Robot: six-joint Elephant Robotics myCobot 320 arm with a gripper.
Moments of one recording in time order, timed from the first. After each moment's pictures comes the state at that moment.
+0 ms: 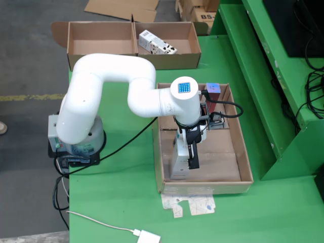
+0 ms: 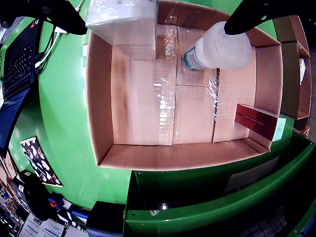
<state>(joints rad) -0.22 -0.29 -1.19 0.22 1.65 -0.13</state>
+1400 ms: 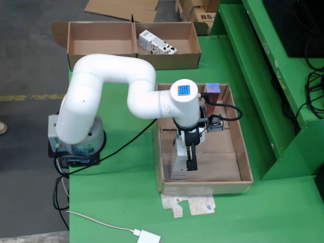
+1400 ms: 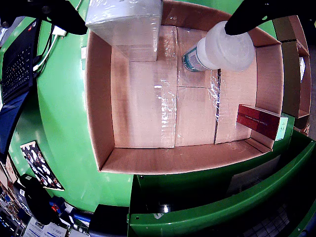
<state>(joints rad) -0.24 -0.29 -1.22 0.24 1.65 -0.12</state>
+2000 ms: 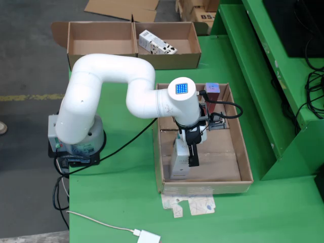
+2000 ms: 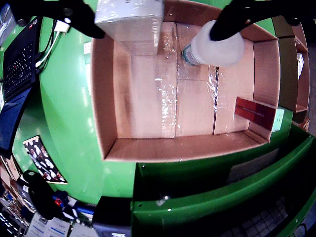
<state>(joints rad) -0.24 -0.28 -1.22 0.25 1.66 -0.12</state>
